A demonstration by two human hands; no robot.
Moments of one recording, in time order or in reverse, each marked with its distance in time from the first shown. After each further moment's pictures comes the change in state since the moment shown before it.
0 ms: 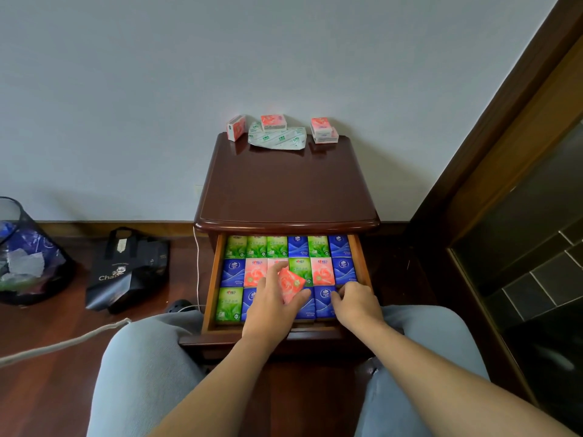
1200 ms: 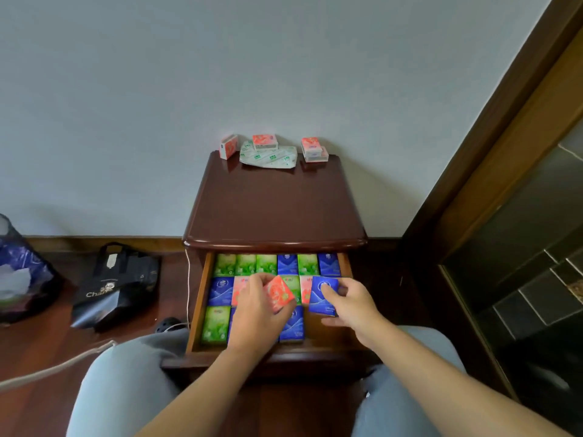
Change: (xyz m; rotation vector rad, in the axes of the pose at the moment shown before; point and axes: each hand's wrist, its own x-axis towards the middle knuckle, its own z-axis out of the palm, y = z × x) left_hand 0.009 0.015 -0.008 0.089 0.162 0.153; right_hand 0.008 -0.008 -0.042 0.940 -0.212 0.140
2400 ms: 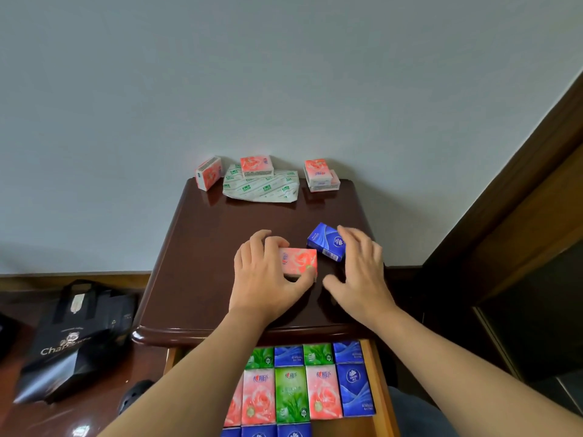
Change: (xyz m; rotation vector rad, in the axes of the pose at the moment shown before) left_hand 0.240 0.023 0.031 0.388 0.075 0.195; right_hand 0.175 -0.119 0.007 -0.837 0.215 -0.764
